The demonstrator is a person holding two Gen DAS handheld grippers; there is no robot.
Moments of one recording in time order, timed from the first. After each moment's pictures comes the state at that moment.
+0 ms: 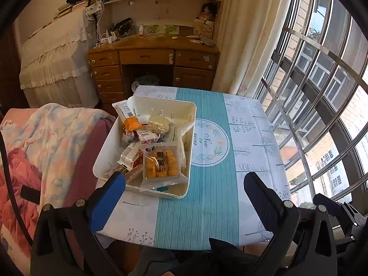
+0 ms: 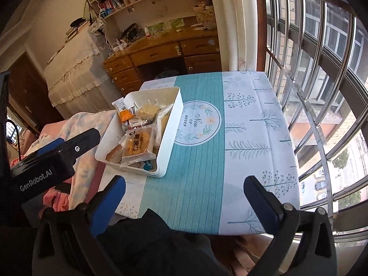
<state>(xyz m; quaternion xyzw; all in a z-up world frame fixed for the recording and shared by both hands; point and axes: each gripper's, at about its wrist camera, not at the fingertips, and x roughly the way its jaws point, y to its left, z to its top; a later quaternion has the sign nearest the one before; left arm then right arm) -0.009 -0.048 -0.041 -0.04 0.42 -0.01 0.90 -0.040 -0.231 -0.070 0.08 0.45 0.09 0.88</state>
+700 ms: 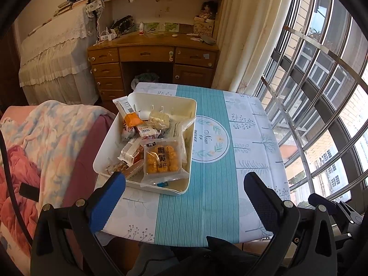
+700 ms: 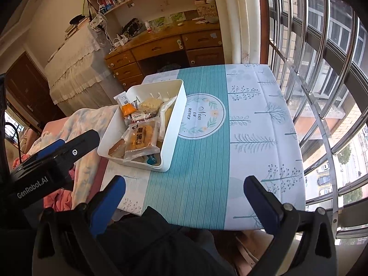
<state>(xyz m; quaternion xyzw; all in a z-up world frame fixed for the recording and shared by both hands) -0.014 -0.044 -0.045 -0.04 0.43 -0.02 0.90 -0.040 -0.225 -0.077 0.08 0.47 0.10 0.87</state>
